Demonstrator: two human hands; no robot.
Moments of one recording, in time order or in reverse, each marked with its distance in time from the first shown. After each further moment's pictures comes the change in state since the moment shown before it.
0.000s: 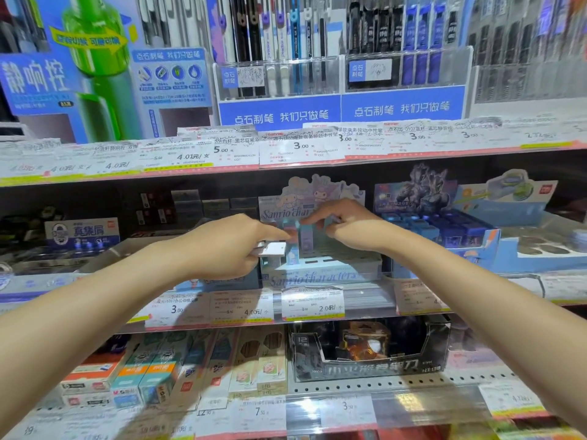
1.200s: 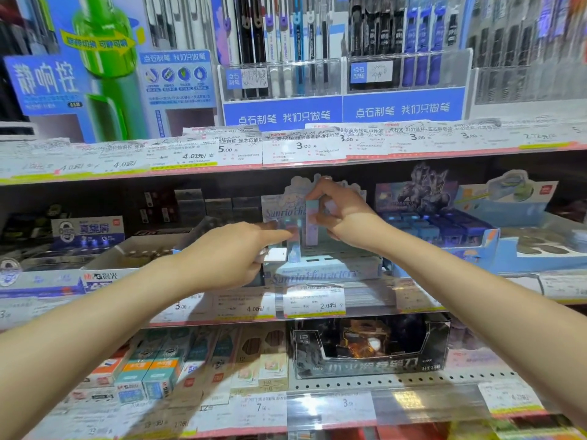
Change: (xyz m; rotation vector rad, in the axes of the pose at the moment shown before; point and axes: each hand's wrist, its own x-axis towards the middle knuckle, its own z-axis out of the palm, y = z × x) left_hand -0.003 -0.007 0.023 0.047 0.115 0.001; right_hand -0.001 -0.010 0.005 0.077 0.217 -0.100
